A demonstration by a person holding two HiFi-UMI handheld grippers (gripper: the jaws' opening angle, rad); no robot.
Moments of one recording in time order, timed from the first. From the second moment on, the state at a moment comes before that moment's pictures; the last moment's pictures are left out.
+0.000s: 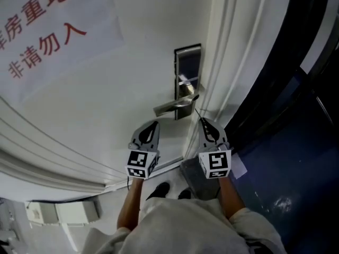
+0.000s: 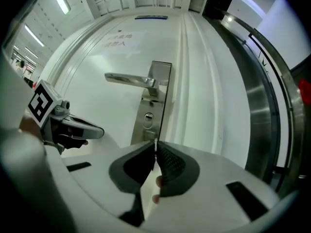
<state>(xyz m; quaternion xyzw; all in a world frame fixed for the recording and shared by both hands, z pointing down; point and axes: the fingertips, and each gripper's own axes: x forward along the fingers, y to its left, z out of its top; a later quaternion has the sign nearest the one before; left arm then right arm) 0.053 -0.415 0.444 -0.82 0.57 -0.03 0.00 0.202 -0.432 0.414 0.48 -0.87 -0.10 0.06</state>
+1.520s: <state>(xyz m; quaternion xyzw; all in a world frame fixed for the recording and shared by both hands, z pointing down) 0.038 -0.410 0.442 -0.81 0.59 -0.04 0.01 0.157 -0.418 0.380 0.38 -0.67 -0.58 0.28</state>
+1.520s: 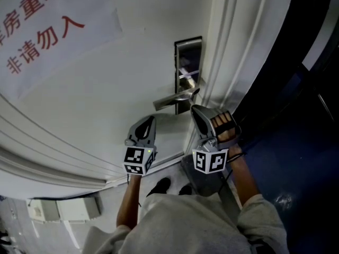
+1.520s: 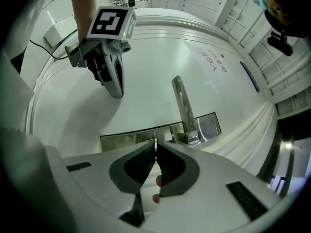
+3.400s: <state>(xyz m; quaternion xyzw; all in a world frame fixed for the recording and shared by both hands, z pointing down) 0.048 -0.418 0.448 -0.82 0.58 -0.04 0.00 0.143 -0.449 0.388 0.35 -0.65 -0.60 0.32</state>
